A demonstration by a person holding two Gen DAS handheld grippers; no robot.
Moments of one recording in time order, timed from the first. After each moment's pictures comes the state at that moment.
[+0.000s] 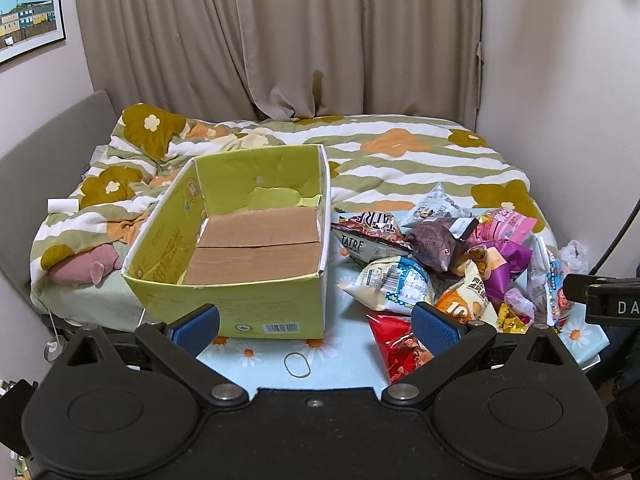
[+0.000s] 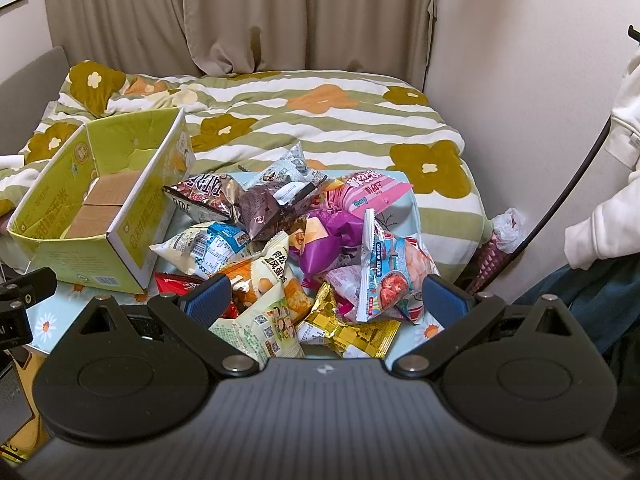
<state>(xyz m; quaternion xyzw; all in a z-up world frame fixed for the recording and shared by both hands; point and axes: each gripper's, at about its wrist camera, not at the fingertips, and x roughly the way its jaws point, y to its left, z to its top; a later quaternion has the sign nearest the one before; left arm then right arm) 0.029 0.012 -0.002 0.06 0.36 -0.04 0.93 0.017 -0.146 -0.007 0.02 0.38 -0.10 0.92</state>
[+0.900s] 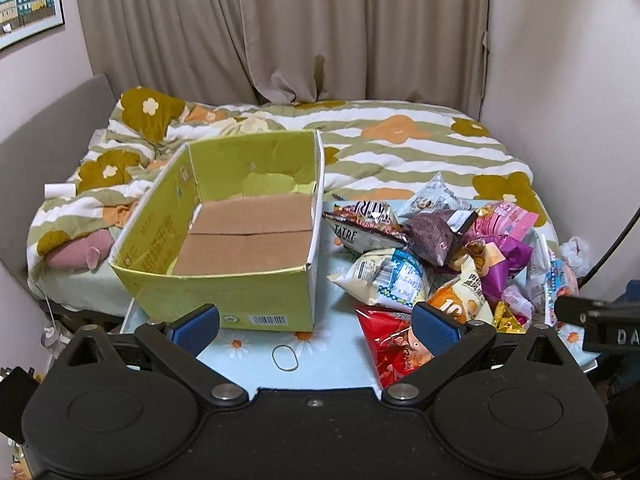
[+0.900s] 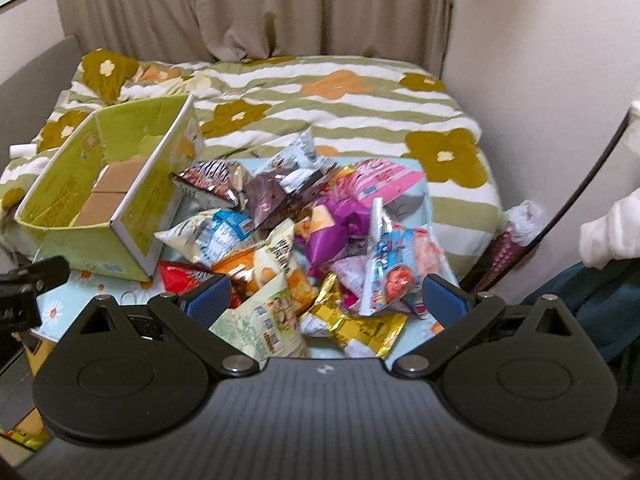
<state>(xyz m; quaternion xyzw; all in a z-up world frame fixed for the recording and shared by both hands) 0.044 0.003 -0.012 0.05 0.38 -0.04 0.92 0.025 -0.160 -0.014 0.03 0.41 -0.07 0.91</state>
